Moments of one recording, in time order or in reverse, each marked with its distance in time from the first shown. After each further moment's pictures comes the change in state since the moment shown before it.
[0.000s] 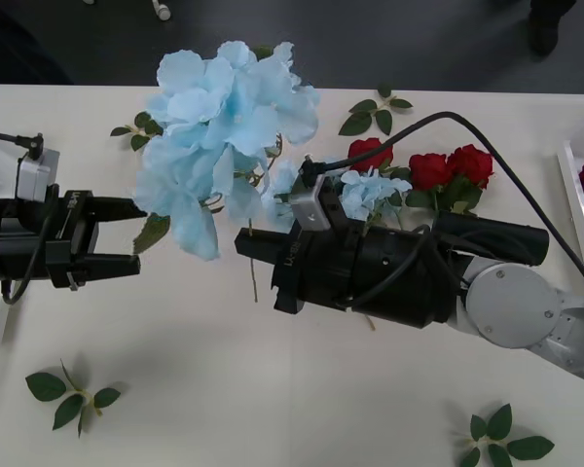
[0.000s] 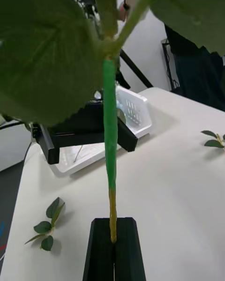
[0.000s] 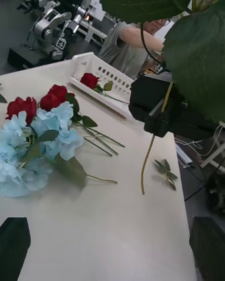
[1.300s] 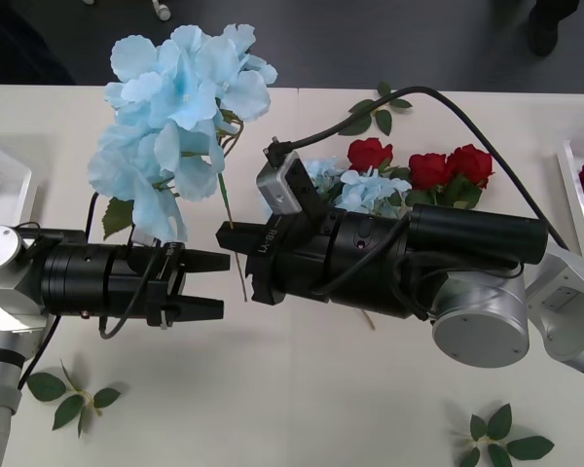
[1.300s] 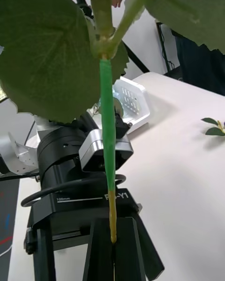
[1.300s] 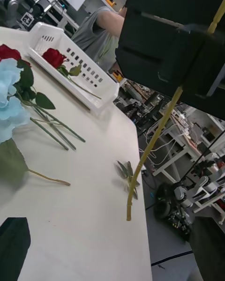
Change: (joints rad) right arm -0.056 0.045 -0.015 -0.065 0.678 0.113 -0.753; left arm 0.000 -0.190 -0.160 0.136 -0.110 -0.001 0.000
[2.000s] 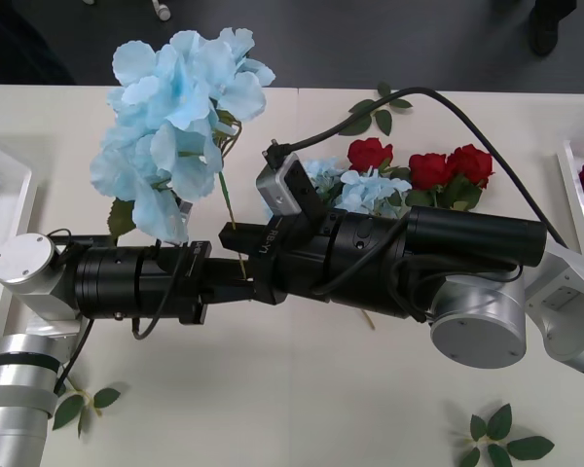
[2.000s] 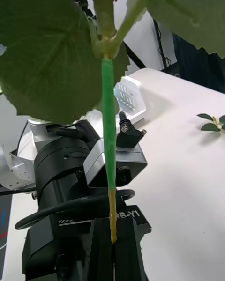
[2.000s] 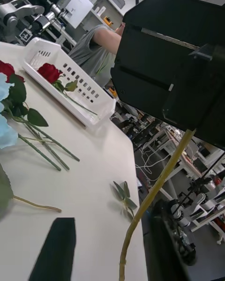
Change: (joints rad) right arm 0.000 0.000 0.000 0.000 0.046 0.018 -0.044; left arm 0.000 -0.100 -0.002 0.004 -0.022 -0.038 0.000
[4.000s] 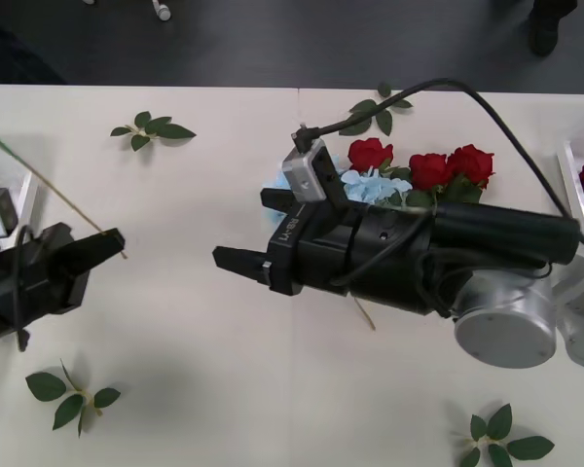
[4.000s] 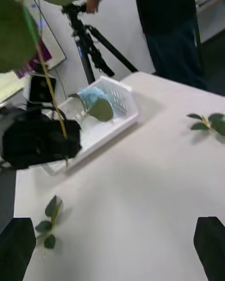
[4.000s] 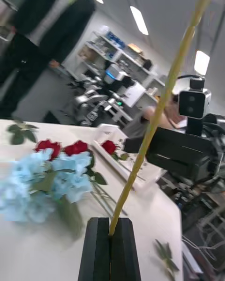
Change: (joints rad) right arm 0.073 -0.035 -0.113 -0.059 -0.053 0.069 -0.028; left arm 0.231 0.145 0.267 -0.148 0.373 -0.124 0.000
